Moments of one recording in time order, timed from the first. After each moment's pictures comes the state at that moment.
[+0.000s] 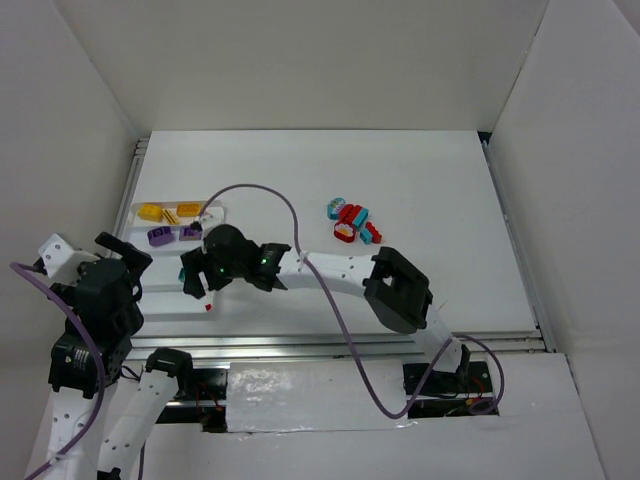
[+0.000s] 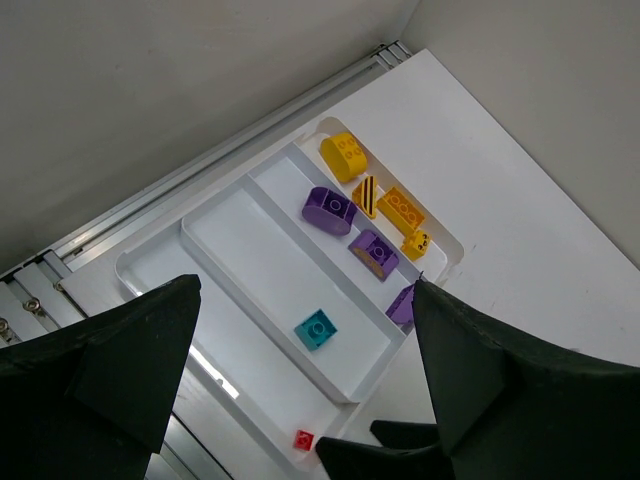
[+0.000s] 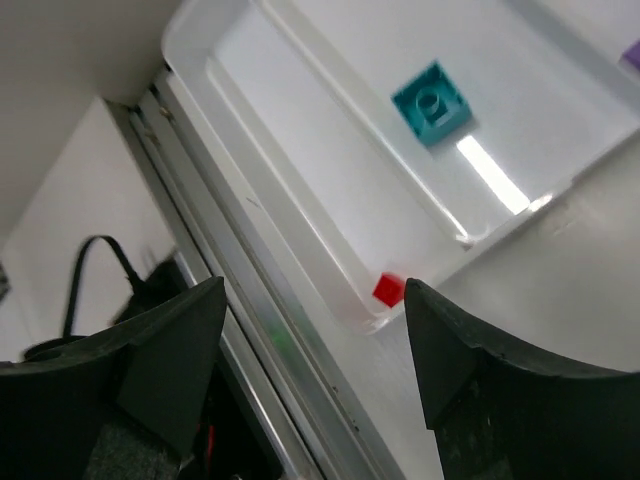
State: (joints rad) left arm -0.16 0.45 0.97 -0.89 -0.81 -0.67; right arm 1.19 2.17 1.74 -0.12 -0.06 0.56
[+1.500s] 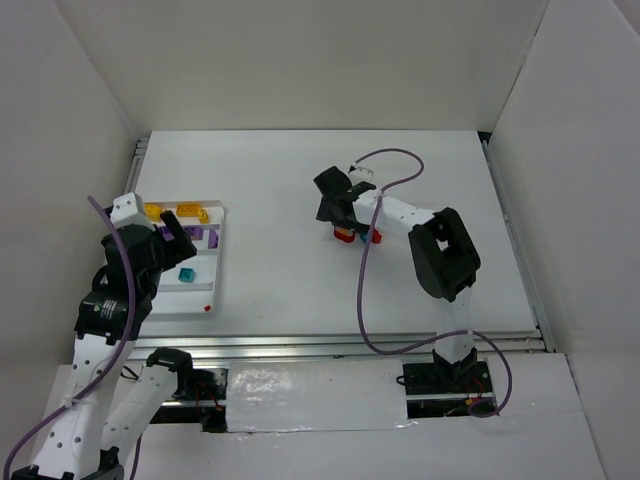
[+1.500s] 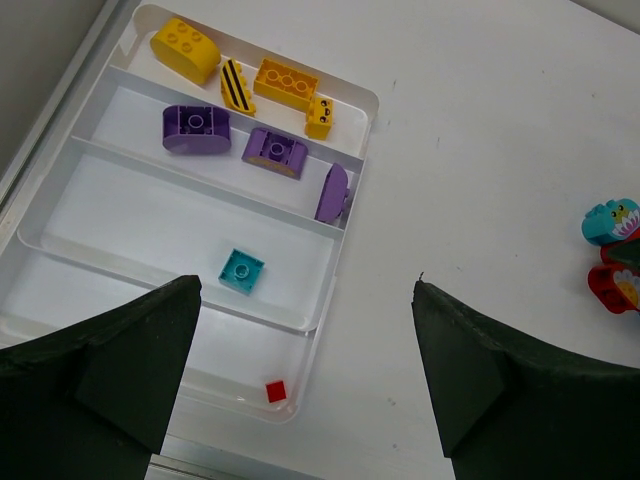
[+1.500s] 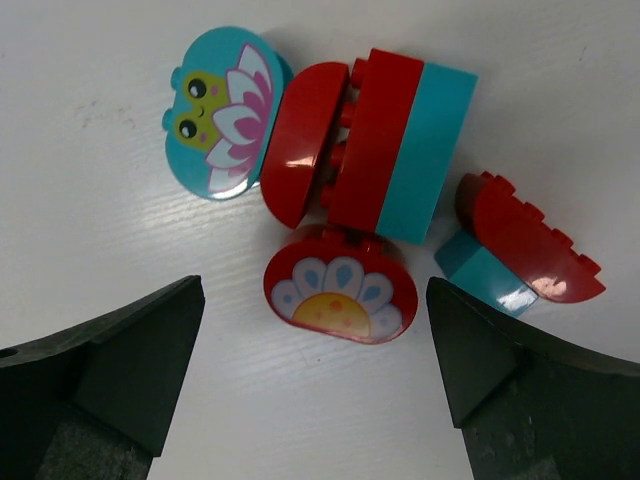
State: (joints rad) left arm -0.15 0.66 0.91 -0.72 -0.35 -0.42; right arm 0.61 2.01 1.51 -0.58 0.46 0.85
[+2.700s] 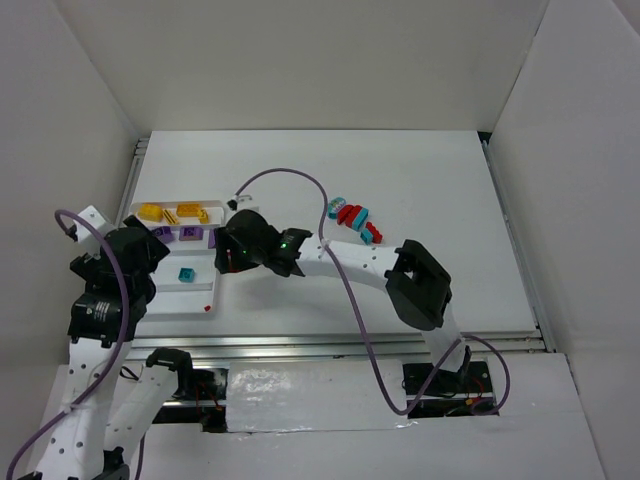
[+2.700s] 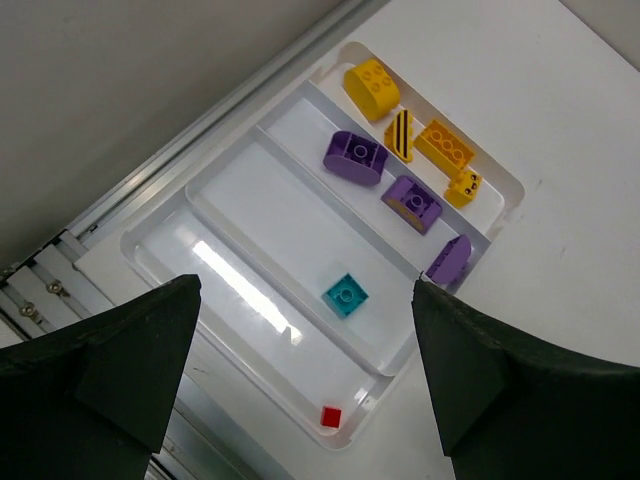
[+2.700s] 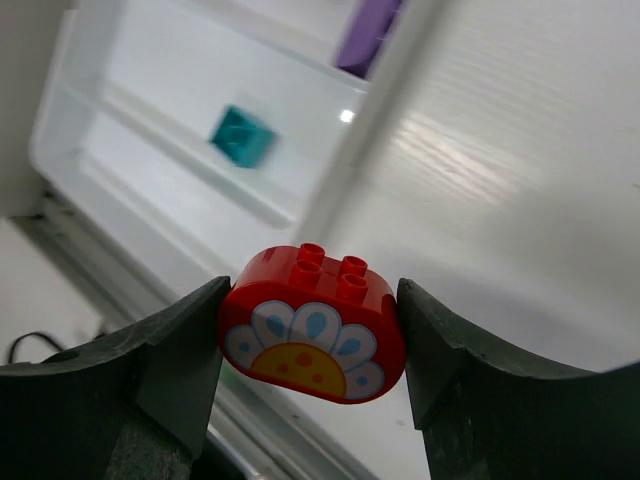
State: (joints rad) left arm -0.10 0.66 0.96 -0.87 -0.67 -0.59; right arm 1.08 2.02 1.64 -0.28 0.17 0.68
